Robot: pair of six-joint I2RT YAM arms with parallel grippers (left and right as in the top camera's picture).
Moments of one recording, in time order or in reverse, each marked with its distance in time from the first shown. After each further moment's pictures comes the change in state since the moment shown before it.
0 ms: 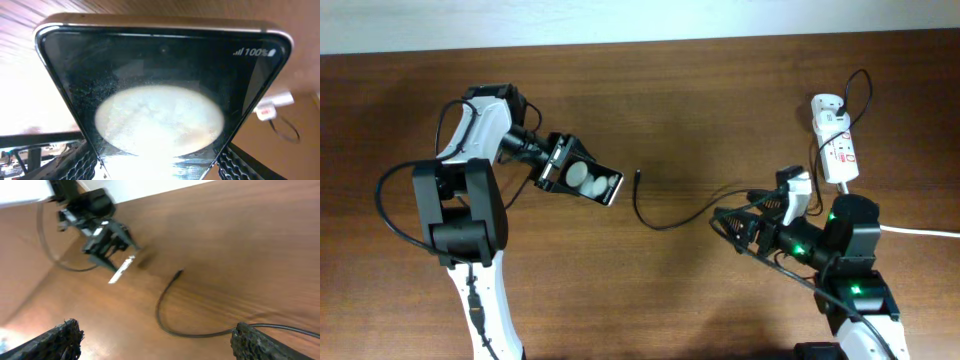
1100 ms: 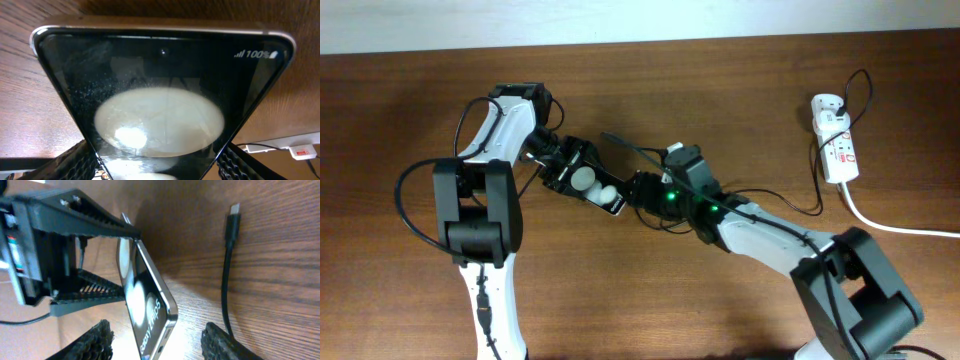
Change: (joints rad) left arm -0.095 0.000 0.000 0.076 -0.180 -0.098; right arm 0.596 0.901 0.410 0.264 0.443 0.773
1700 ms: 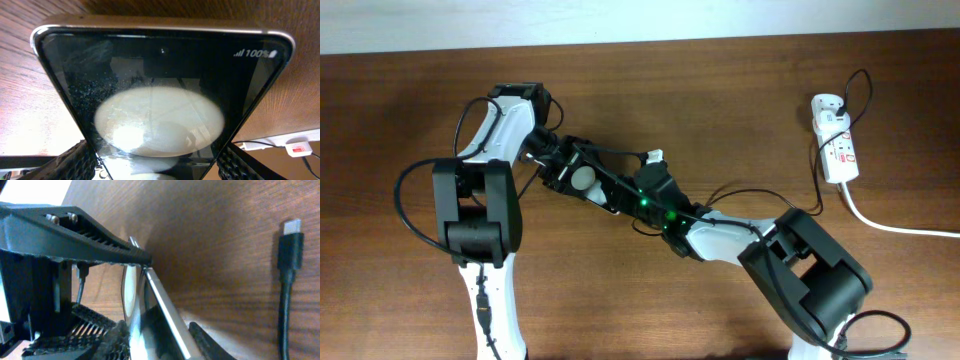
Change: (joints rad) left arm 0.001 0.000 0.000 -0.001 0.015 -0.003; right arm 0.118 0.182 0.015 0.320 0.217 0.110
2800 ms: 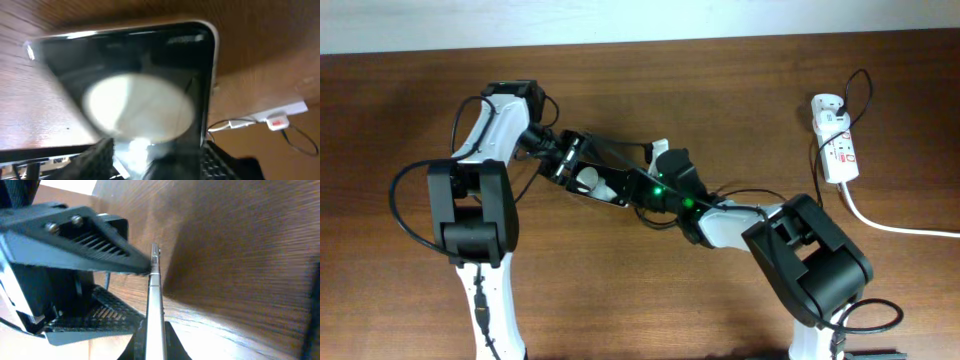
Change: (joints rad) left arm 0.030 -0.001 0.019 -0.014 0.107 0.048; right arm -0.130 0.041 -0.003 0.112 -0.303 -0.021
